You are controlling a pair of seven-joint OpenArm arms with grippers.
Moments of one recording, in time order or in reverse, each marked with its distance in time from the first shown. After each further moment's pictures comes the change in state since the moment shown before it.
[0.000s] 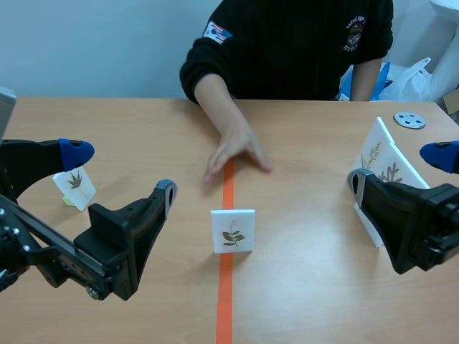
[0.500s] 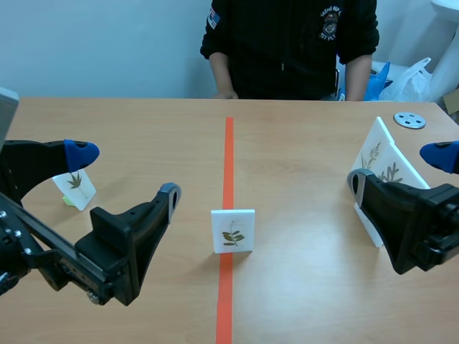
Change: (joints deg) left arm 0.0 0.0 0.0 0.0 0.0 -1.4 0.0; right arm 0.0 0.0 0.0 0.0 0.0 0.0 0.0
